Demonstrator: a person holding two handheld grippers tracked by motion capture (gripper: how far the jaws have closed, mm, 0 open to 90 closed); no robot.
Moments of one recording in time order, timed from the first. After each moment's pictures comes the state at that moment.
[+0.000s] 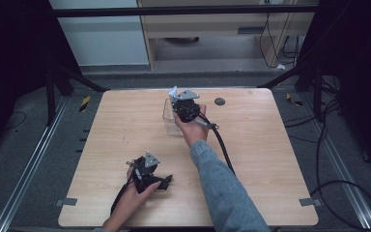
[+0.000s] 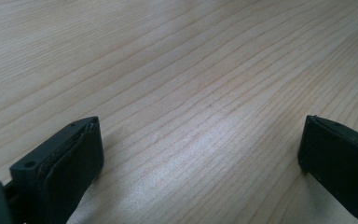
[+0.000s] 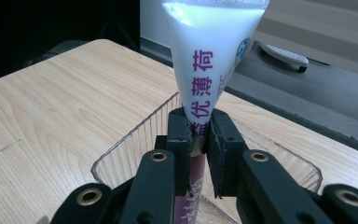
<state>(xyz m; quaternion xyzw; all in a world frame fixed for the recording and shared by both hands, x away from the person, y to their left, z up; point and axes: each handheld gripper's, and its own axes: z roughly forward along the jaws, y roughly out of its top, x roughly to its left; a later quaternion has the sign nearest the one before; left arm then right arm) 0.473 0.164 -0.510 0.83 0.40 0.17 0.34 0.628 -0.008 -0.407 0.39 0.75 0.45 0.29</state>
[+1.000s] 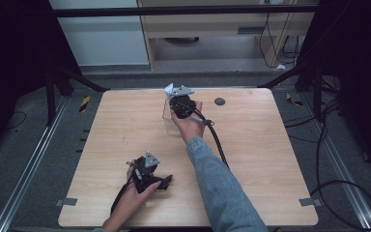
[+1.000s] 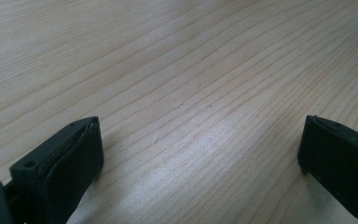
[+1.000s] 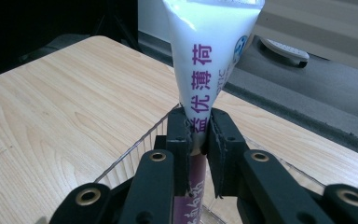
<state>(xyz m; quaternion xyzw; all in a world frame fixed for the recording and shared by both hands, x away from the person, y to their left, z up) 0.473 0.164 -0.510 0.83 0.40 0.17 0.34 0.642 0.005 -0.405 0.39 0.76 0.44 0.29</state>
